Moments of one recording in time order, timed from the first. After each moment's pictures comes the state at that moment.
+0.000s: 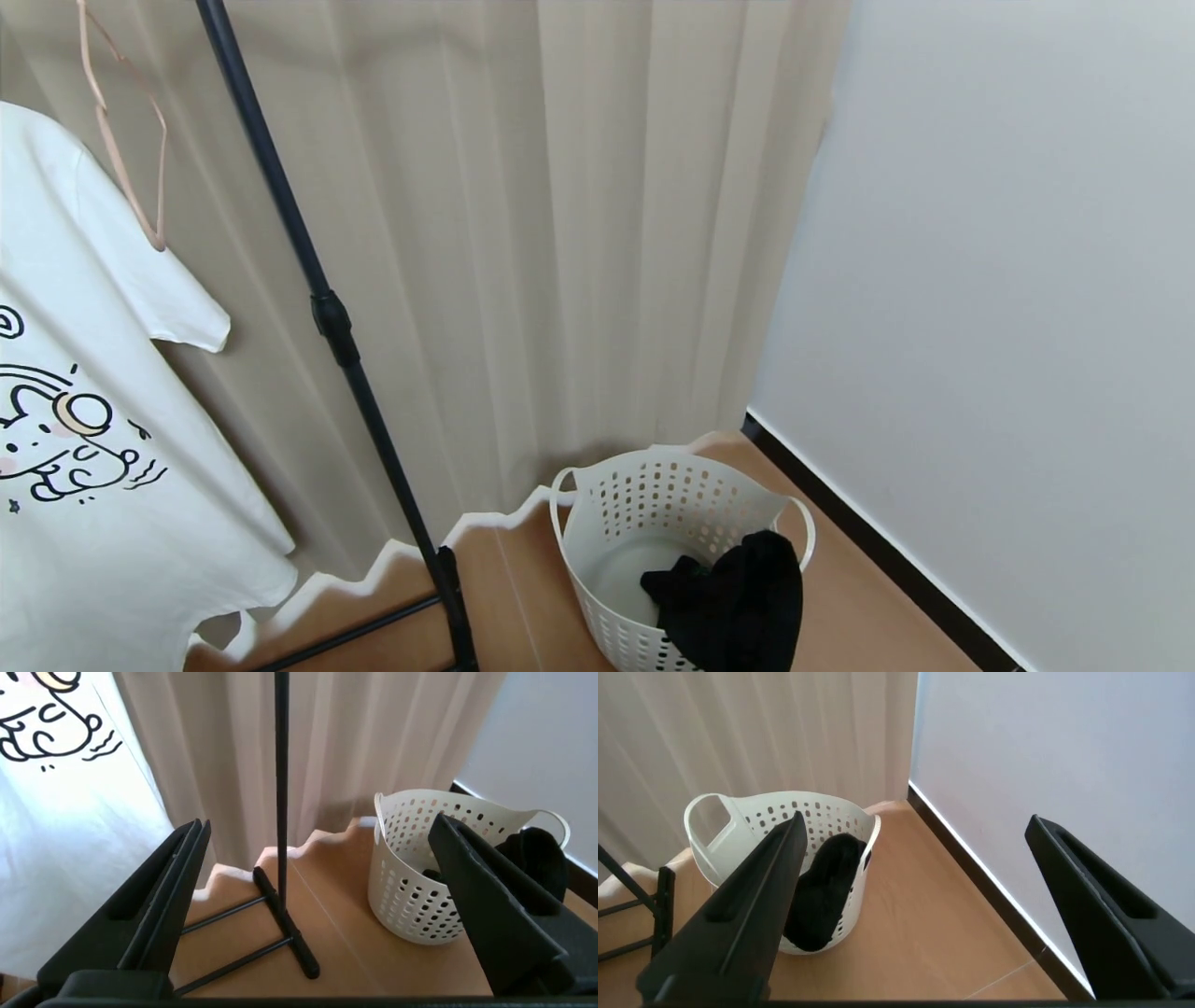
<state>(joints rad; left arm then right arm) 0.00 0.00 -0.03 0.08 -0.05 -0.02 0.01 0.00 -0.04 0.10 -0.03 0.03</state>
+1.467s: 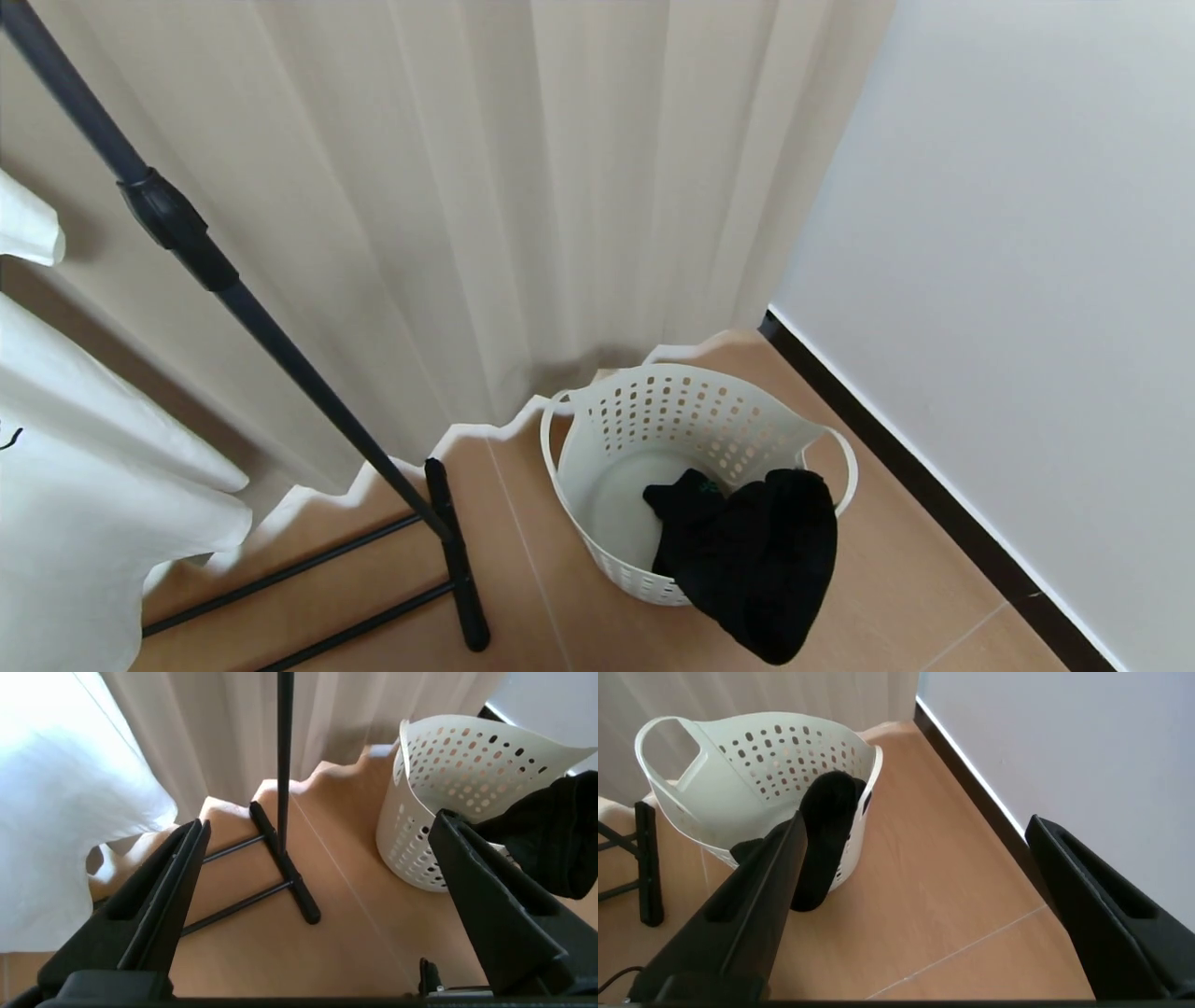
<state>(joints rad) 0.00 0.00 -0.03 0.08 -0.05 -0.02 0.01 0.00 -0.04 0.10 -0.03 0.03</state>
